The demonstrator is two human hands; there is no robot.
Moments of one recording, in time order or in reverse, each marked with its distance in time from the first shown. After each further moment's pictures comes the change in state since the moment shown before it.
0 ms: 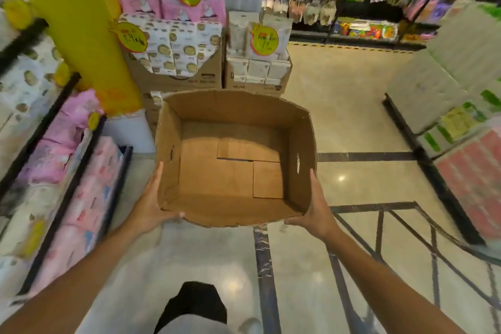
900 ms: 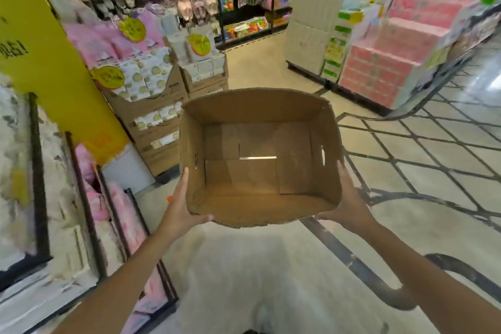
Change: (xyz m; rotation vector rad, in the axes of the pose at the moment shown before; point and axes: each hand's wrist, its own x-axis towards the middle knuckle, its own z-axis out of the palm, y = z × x) left_hand -0.292 -0.082 -0.209 0.198 -0.382 0.347; right_hand -0.480 -0.218 0.251 0.124 0.573 0.073
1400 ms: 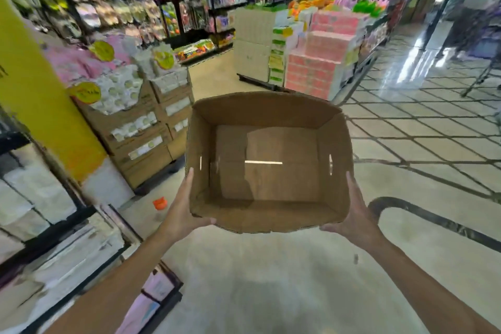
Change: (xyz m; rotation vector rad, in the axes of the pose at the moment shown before) left_hand -0.229 0.006 -0.051 0.027 -0.184 0.287; right_hand -0.338 -0.101 0.035 -0.068 0.272 0.304
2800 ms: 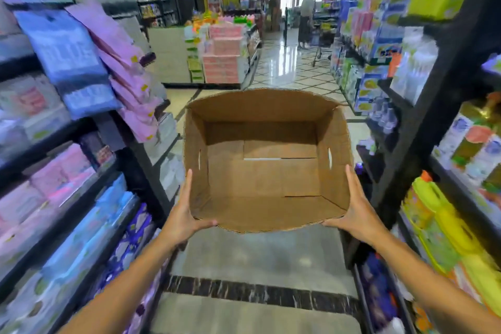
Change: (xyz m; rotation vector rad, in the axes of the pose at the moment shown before) left_hand -0.907 -0.173 -0.346 -0.077 -0.338 0.427; right_hand -1.074 -0.388 0.290 -0.116 0.371 0.225
